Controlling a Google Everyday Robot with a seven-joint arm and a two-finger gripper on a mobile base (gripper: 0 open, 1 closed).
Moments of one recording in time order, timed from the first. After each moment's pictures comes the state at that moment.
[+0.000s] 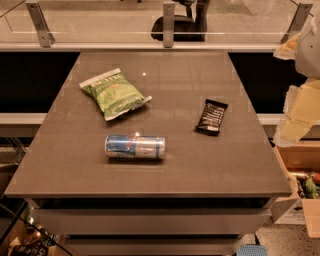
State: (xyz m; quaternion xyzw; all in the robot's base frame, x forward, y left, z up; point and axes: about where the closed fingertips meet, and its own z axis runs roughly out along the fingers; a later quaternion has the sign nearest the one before) arm 0.438 -0.214 0.986 -0.60 0.78 -0.05 0.17
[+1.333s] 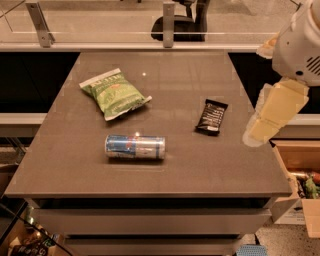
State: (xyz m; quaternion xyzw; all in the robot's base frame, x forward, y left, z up) arm 0.433 -0.169 0.994 -0.58 0.79 -0.02 0.22
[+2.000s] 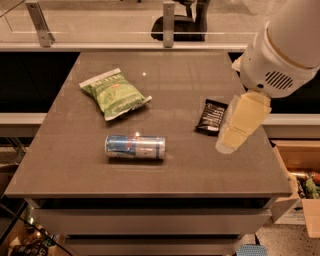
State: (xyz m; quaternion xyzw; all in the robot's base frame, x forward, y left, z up) arm 0.442 -0.134 0.964 -0.58 0.79 0.01 0.20
